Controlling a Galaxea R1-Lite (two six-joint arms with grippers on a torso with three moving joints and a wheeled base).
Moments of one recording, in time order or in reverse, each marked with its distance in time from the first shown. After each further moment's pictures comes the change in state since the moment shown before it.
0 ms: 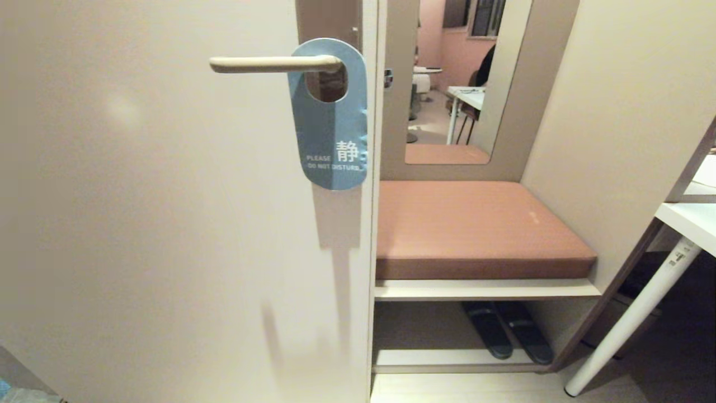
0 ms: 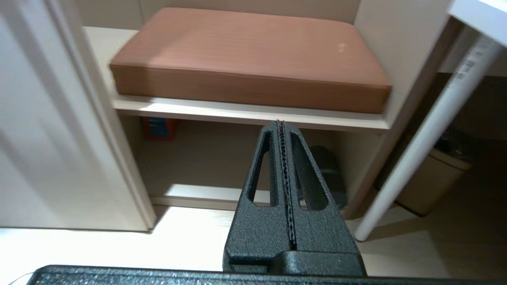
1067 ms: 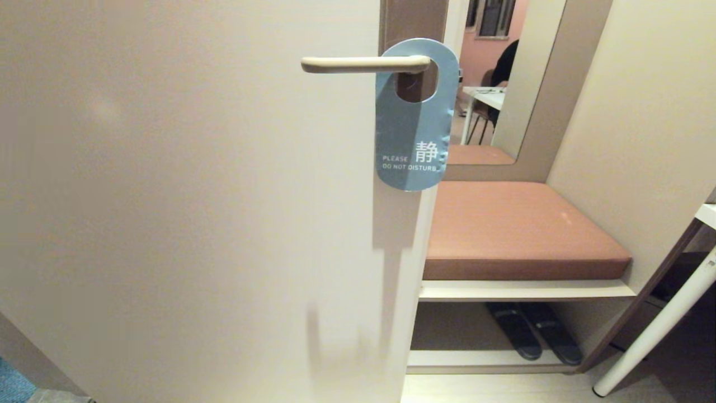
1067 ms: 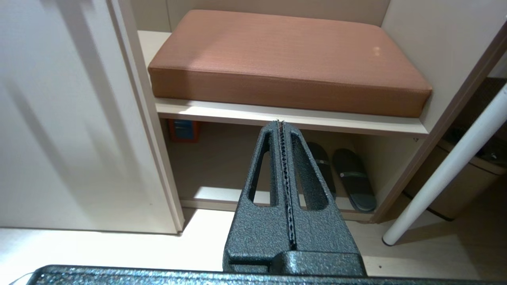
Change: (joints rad) left arm 0.001 0.000 0.000 -0.001 0.000 0.000; right arm 0.001 0.000 0.000 0.000 0.000 0.000
